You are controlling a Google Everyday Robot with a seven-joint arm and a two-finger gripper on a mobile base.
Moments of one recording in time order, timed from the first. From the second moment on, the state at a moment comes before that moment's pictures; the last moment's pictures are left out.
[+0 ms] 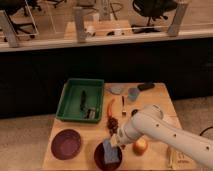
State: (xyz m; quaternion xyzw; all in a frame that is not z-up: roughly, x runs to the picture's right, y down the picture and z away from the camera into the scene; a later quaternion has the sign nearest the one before) arm 0.042 0.255 0.687 -0.04 -0.39 -0.68 0.62
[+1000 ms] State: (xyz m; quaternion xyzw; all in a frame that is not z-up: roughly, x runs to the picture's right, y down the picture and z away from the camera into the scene) arm -0.017 0.270 0.661 -0.01 -0.42 -0.72 0.56
